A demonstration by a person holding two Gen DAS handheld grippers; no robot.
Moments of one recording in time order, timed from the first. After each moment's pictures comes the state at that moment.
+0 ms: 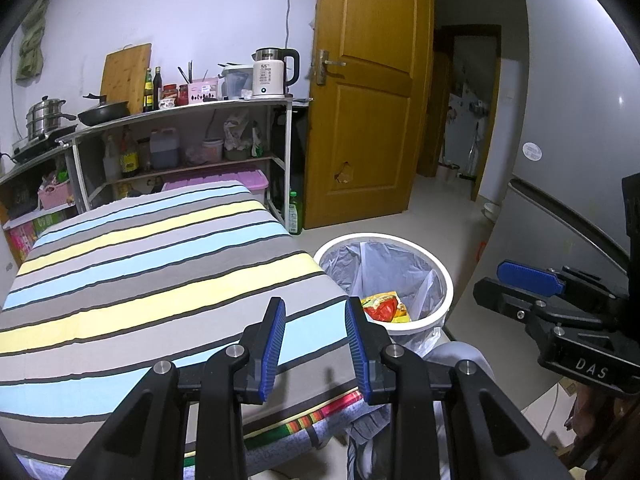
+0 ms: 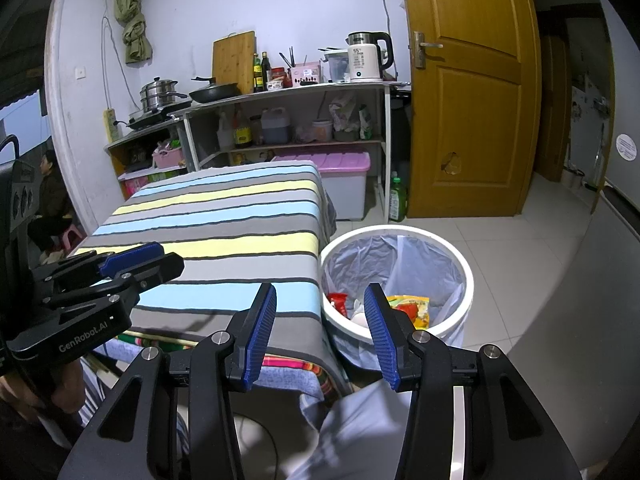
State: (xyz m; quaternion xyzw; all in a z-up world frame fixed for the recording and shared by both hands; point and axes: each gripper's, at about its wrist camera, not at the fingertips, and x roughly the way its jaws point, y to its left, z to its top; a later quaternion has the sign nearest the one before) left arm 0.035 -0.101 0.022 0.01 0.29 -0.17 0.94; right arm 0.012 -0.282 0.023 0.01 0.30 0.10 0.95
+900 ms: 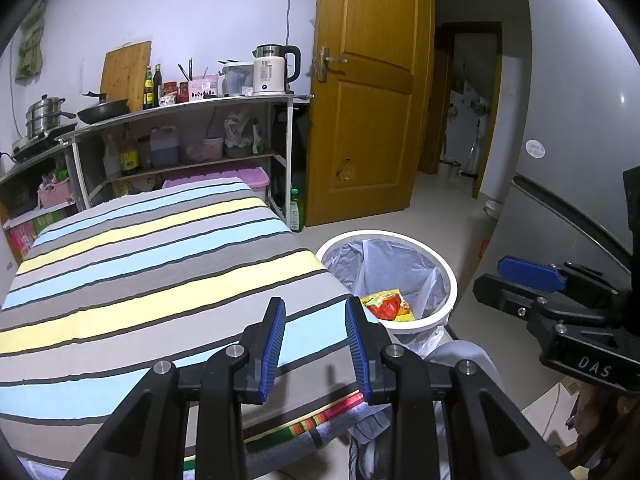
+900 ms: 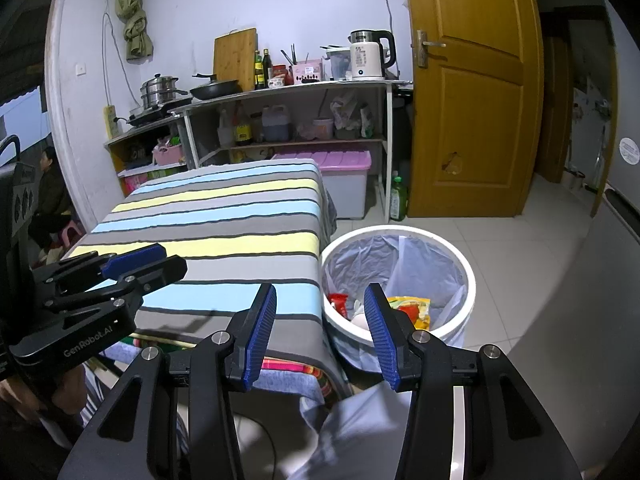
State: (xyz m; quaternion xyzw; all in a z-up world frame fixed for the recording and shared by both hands) left arm 0.039 -0.097 0.018 0.01 0.29 -0.17 0.94; right arm 0.014 -0.281 0.021 0.01 0.30 0.10 0.95
